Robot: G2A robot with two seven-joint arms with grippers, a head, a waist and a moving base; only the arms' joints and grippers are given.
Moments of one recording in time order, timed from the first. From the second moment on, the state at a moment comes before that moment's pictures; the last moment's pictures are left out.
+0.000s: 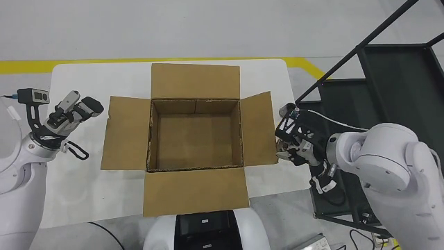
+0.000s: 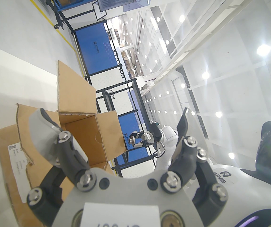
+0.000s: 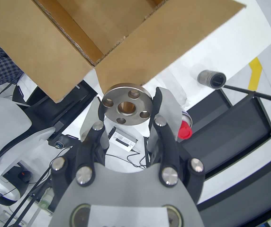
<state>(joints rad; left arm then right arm) 1.35 -0.97 -1.64 -1.43 -0.60 -0.50 -0.93 -1.56 -0.89 1.69 -2.35 -0.60 -0.31 1.51</state>
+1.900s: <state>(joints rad) 1.35 -0.97 -1.64 -1.43 -0.60 -0.50 -0.93 -1.67 -0.94 1.30 -1.74 -1.06 -0.20 1.02</state>
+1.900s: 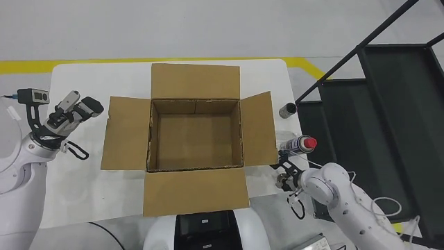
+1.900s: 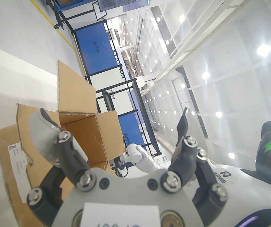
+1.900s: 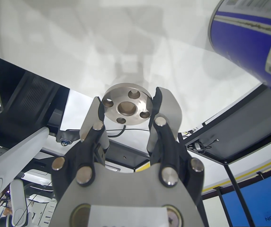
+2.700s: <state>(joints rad) 1.35 -0.97 -1.64 -1.43 -0.60 -0.50 -0.93 -1.67 -0.95 1.28 -1.77 -1.09 -0.18 1.03</state>
